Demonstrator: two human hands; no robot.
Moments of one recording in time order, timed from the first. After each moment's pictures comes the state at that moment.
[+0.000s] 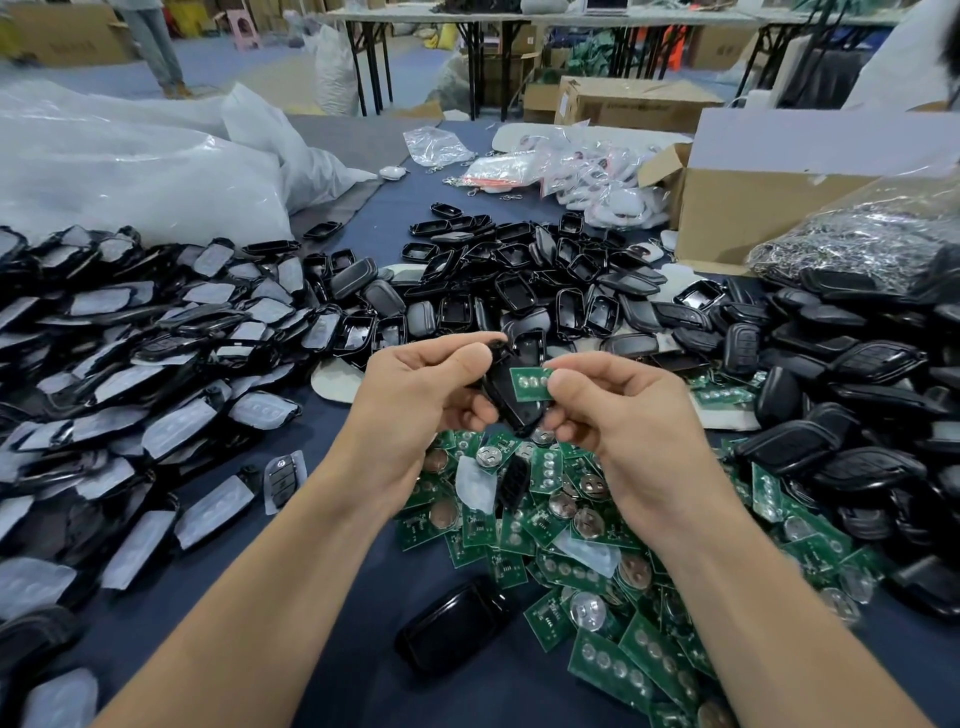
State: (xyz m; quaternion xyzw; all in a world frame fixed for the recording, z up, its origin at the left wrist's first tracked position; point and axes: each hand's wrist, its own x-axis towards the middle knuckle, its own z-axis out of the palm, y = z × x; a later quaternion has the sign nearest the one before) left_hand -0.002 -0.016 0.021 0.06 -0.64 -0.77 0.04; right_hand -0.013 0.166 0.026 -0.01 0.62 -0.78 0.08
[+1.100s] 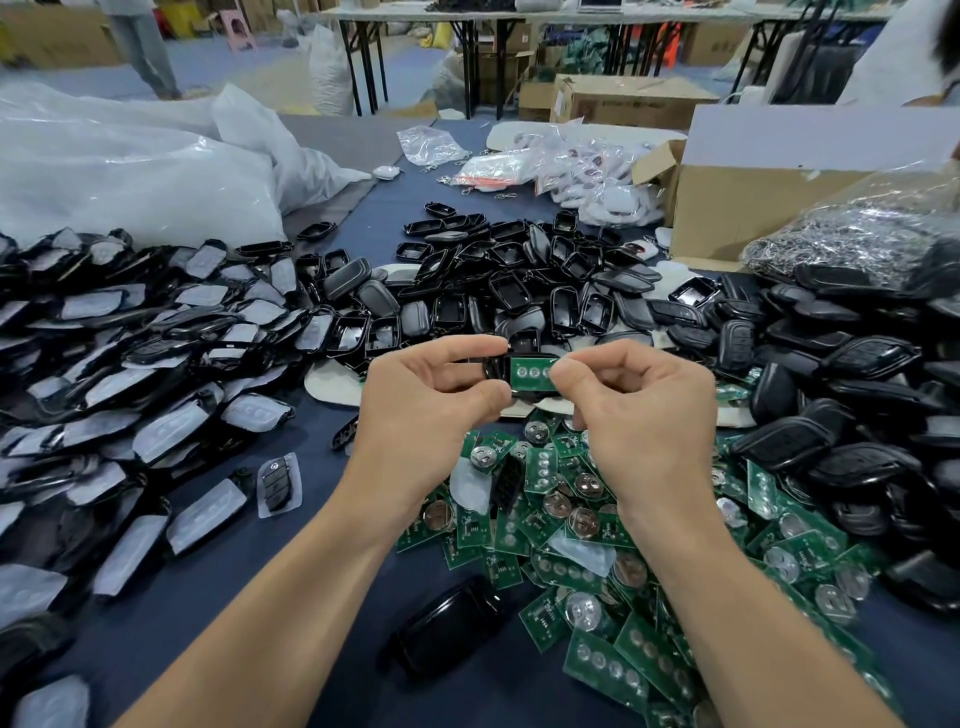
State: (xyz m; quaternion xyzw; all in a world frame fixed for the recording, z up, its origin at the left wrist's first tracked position) left_hand 0.004 0.000 0.017 0.07 -0.71 -0.69 0.12; right_hand -0.017 0.163 0.014 -0.03 0.75 -0.64 -0.16
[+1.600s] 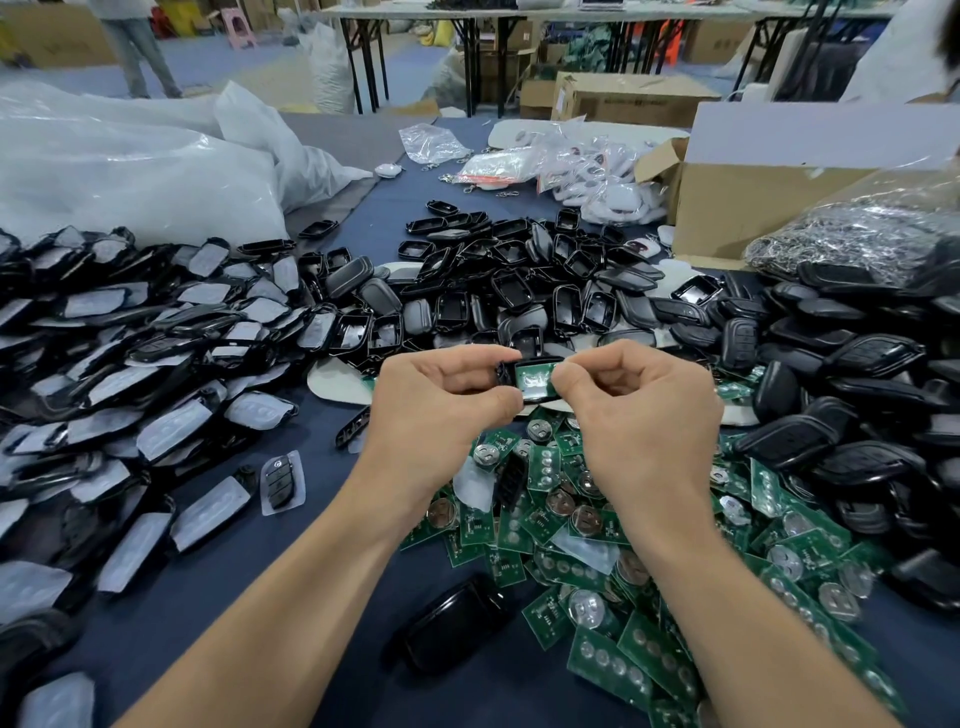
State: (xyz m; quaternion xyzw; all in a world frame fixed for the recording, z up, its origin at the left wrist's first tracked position) left_hand 0.007 0.004 0.021 0.04 -0.71 -0.70 0.10; right_hand -0.012 0.159 0.016 -0.02 0.80 -0.57 -0.19
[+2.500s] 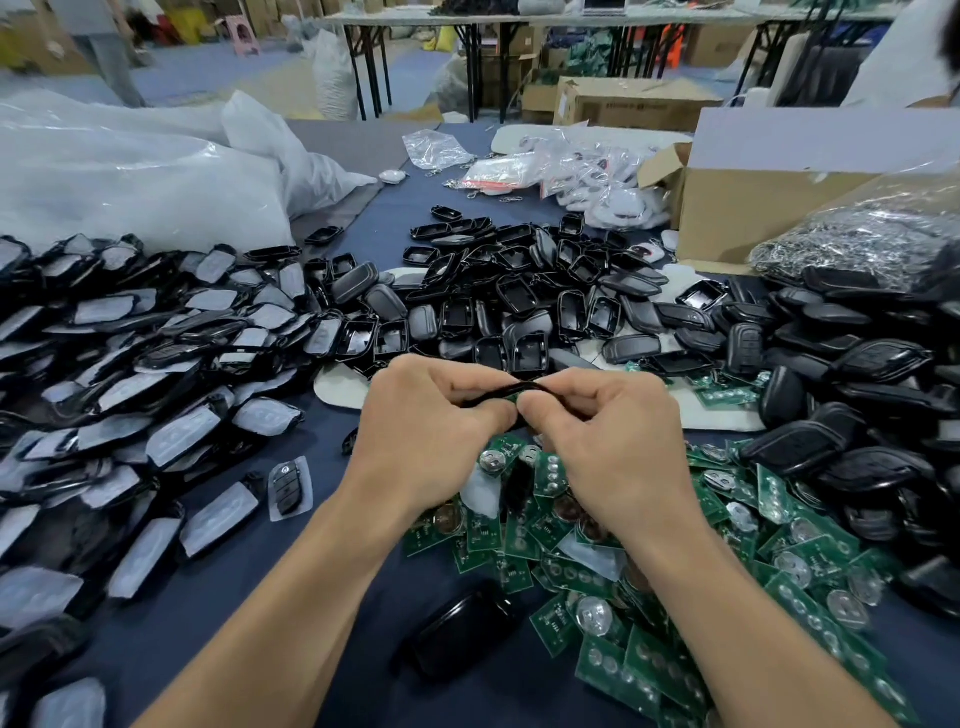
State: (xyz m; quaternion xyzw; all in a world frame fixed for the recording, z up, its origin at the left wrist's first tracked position) left_hand 0.010 -0.007 0.024 0.01 -0.84 -0.54 0.12; right_hand -0.009 0.154 0.017 -0.13 0.82 -0.55 -0.09
